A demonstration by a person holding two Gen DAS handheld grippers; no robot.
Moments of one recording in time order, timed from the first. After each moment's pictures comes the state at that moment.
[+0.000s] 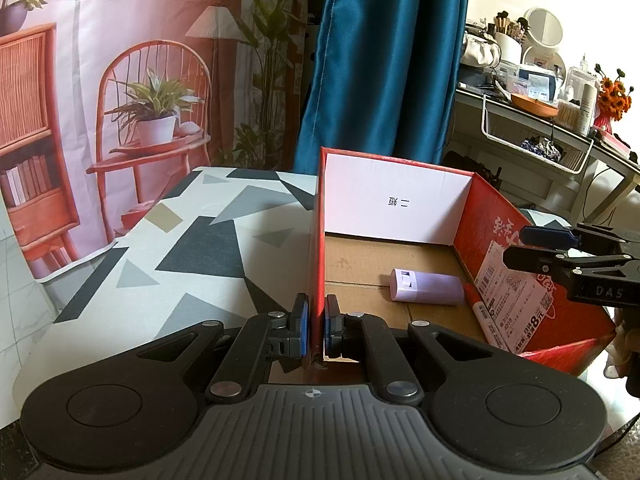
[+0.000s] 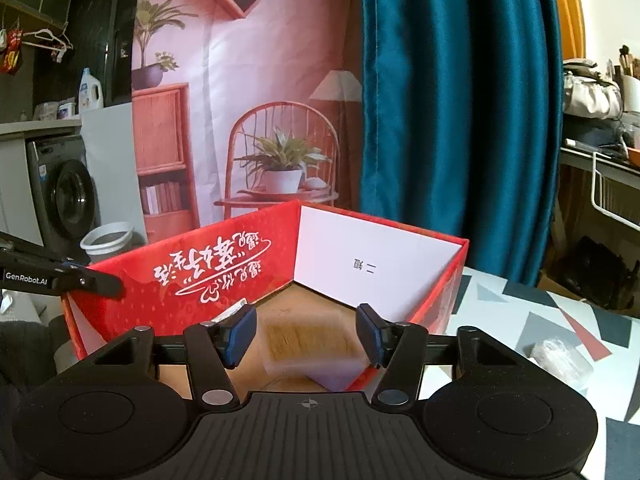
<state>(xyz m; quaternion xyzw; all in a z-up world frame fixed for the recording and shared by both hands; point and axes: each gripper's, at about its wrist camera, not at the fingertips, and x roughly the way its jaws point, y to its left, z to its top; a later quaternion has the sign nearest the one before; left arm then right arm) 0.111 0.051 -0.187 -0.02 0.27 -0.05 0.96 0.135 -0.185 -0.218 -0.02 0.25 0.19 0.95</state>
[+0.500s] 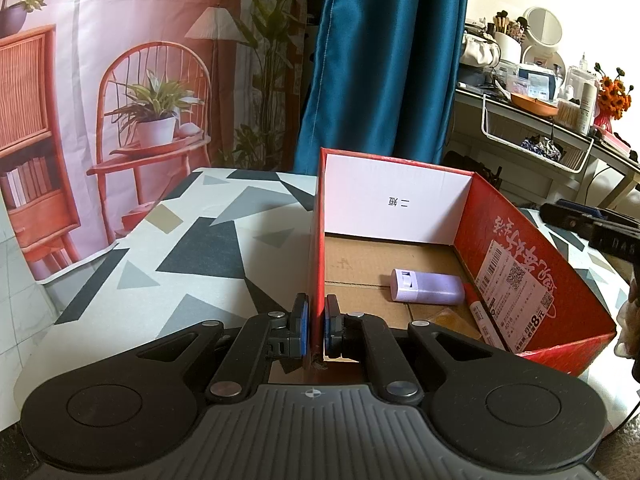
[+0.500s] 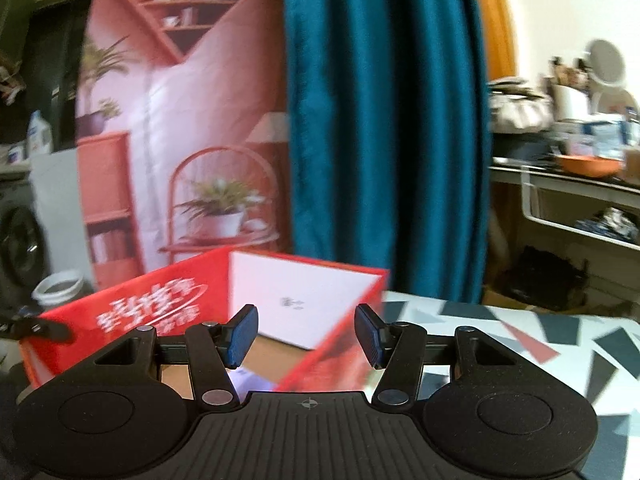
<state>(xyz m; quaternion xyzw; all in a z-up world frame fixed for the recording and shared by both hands) 0.110 0.051 -0.187 -0.01 0.27 -0.05 0.96 0.126 -0.226 -0.210 0.02 0.19 0.10 0.98</state>
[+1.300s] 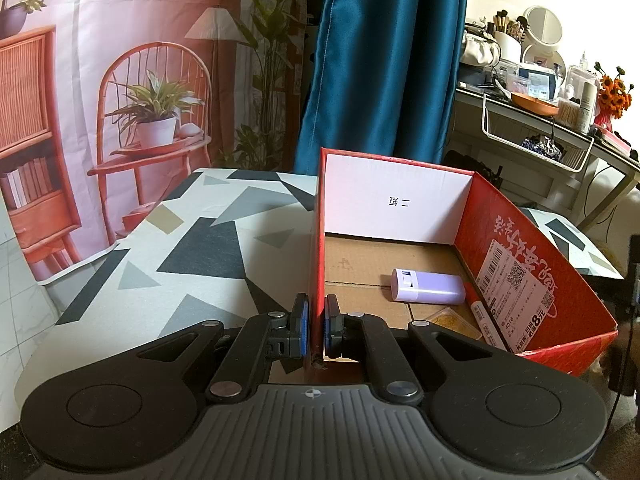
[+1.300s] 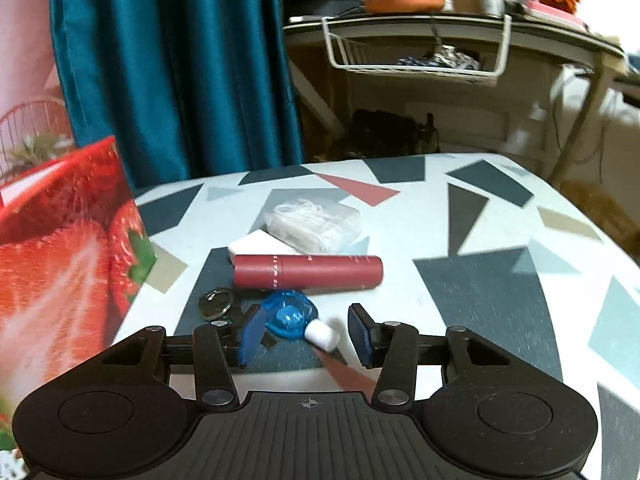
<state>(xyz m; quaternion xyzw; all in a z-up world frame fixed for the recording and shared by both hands) 0.109 0.051 -0.187 -0.01 0.27 -0.05 0.96 0.160 -0.324 -0.316 0.09 0.33 -0.14 0.93</state>
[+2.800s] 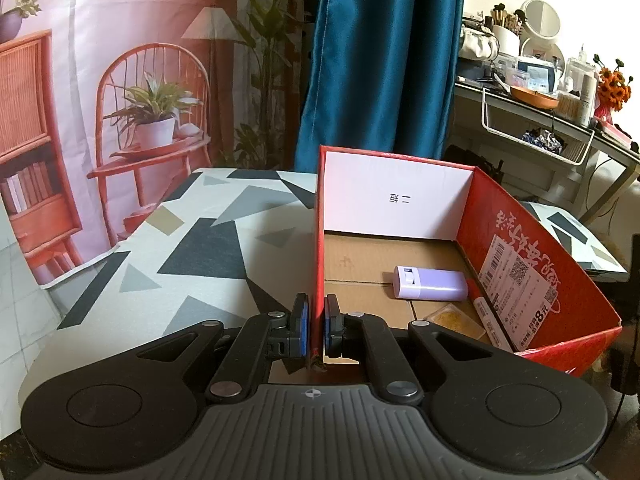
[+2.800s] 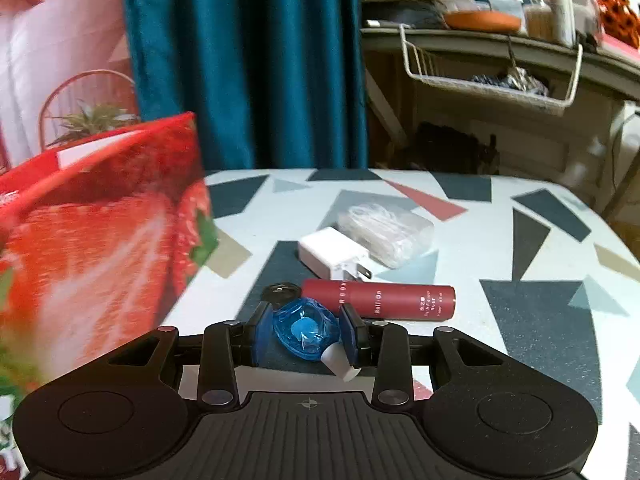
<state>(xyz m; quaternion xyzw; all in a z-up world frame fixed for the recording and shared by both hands) 0.112 0.048 -0.187 0.00 0.28 -0.05 0.96 0.162 -0.300 -0.311 0.06 0.32 -0.05 0.94</state>
